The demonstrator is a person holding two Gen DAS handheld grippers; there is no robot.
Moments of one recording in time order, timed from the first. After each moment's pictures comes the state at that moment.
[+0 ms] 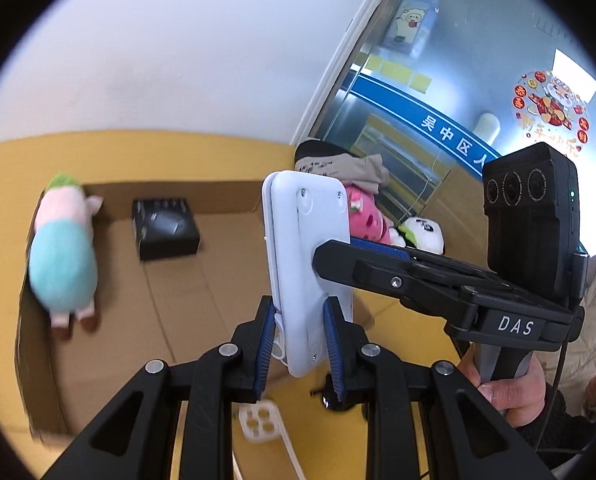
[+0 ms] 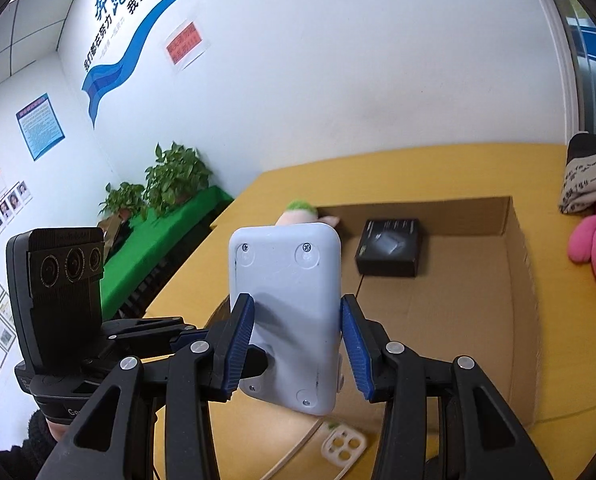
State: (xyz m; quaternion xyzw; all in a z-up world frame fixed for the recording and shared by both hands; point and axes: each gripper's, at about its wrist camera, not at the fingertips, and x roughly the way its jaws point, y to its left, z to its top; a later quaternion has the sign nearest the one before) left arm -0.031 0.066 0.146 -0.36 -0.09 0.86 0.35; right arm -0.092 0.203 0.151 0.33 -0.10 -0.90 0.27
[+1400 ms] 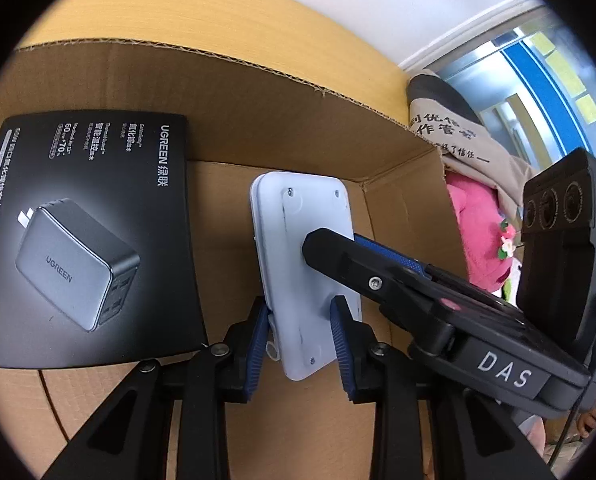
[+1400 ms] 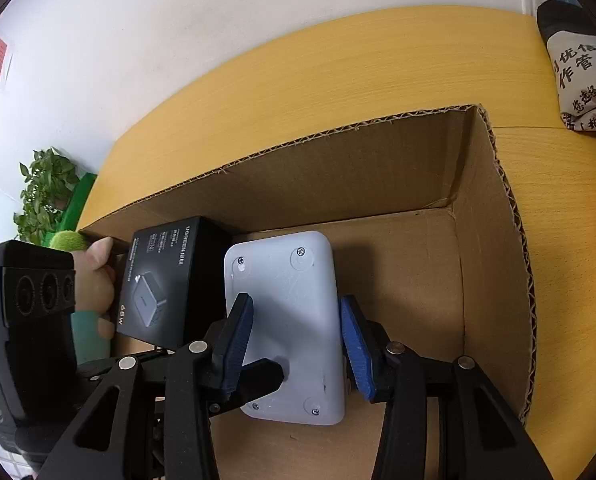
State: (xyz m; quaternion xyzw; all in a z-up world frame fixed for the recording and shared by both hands) left arm -0.284 0.162 -0.026 -0.58 -0.17 0.75 0.26; right arm -0.371 0.291 -0.009 0.53 -0.15 -0.82 0.14
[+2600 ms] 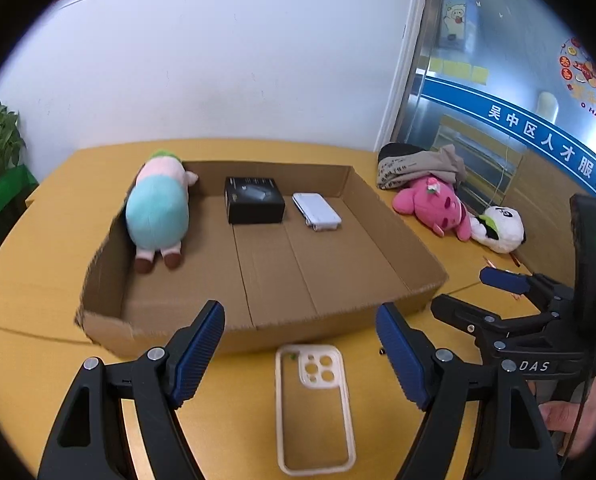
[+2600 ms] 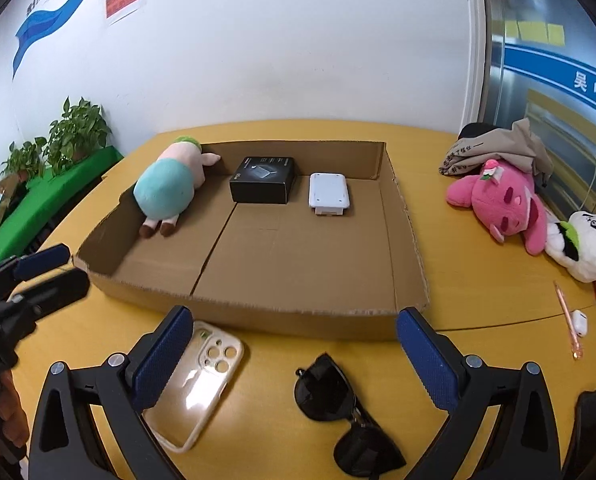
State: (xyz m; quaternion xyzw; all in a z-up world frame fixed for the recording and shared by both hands) left arm 0.090 0.063 0.093 -0.33 -0.04 0.93 0.17; right arm -0.003 0.238 0.076 0.35 0.01 -0.93 0.08
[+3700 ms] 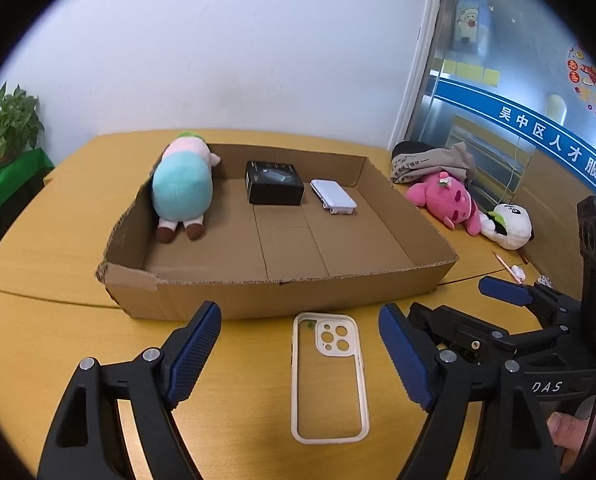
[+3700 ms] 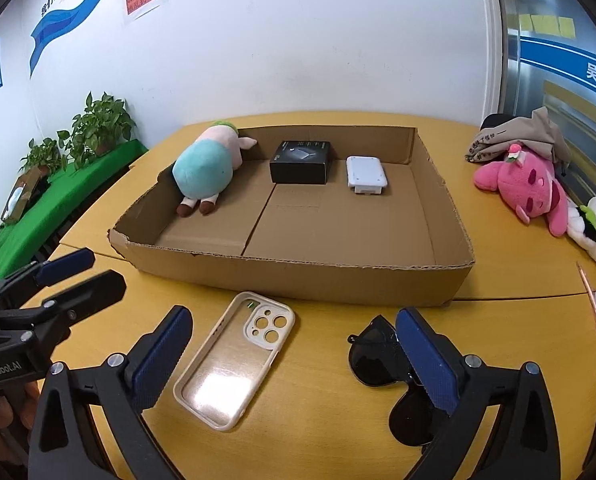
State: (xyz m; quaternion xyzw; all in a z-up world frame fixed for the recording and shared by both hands) left arm 0.118 0.043 0.074 -0.33 -0.05 0.93 0.15; right arm 0.027 0.207 0.057 0.36 0.00 -0.93 0.12
